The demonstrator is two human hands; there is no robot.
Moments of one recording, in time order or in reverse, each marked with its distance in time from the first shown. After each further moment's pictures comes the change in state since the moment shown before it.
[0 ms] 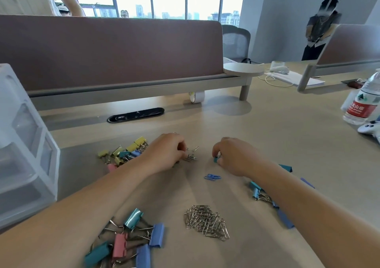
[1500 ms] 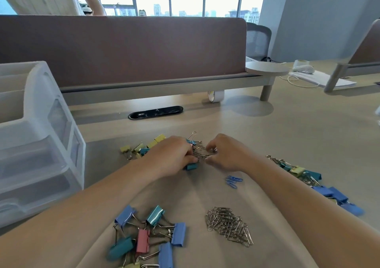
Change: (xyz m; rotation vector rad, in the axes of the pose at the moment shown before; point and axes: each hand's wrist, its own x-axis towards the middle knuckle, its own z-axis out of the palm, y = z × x) left_hand -0.016 -0.026 -0.013 0.297 -0.103 0.070; right_hand 0.037 -0.054 0.011 0.155 0.002 -0.120
